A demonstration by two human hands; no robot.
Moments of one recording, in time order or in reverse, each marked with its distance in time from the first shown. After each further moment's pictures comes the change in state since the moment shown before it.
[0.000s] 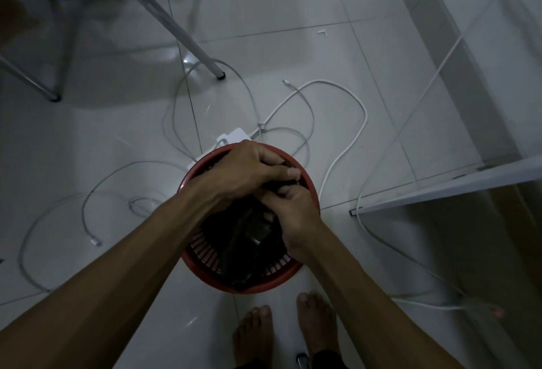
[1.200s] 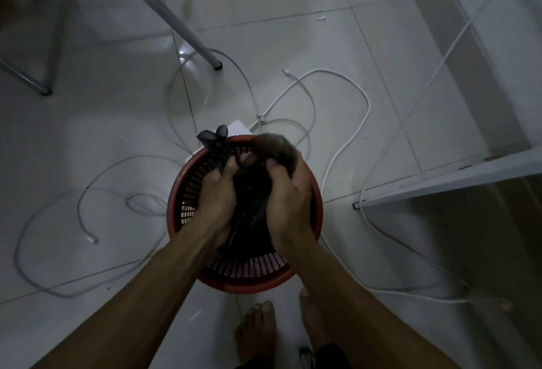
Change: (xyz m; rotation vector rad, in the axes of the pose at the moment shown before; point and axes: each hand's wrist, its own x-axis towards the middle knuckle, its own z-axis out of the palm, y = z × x) left_hand -0.010 -0.063 0.023 -0.578 0.482 -0.223; right_hand -0.004 -0.014 0.030 -0.005 0.218 -0.309
